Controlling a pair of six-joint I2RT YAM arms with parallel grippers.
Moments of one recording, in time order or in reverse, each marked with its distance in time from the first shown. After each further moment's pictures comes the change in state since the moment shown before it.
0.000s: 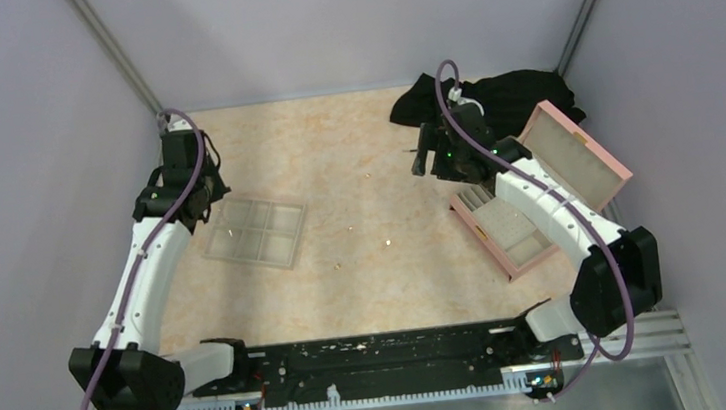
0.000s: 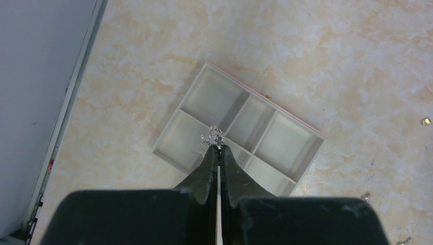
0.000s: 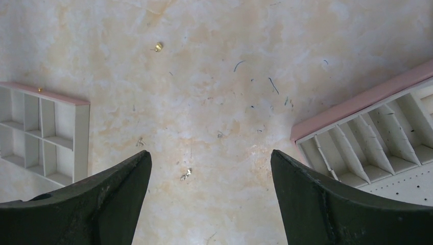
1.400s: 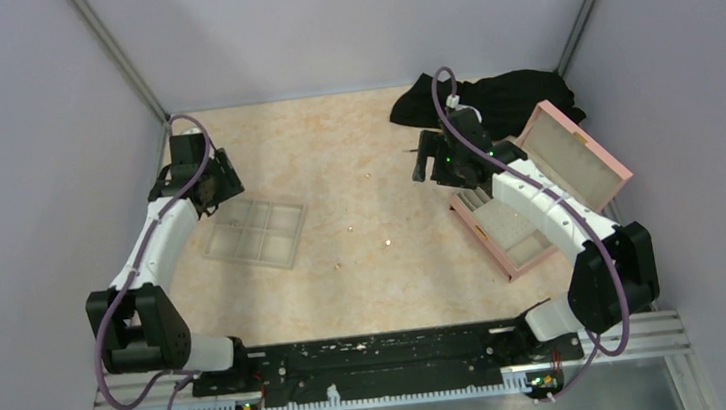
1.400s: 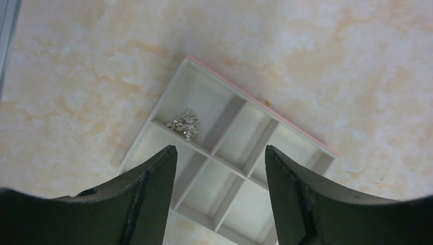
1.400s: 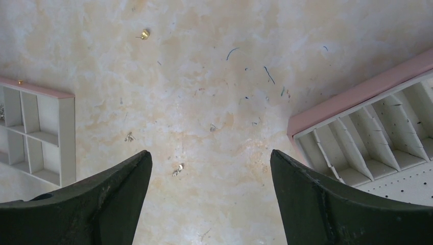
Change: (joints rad) left arm 0.129 0.198 -0.133 0.212 0.156 -0.006; right arm 0.000 0.026 -0.031 0.001 -0.007 0.002
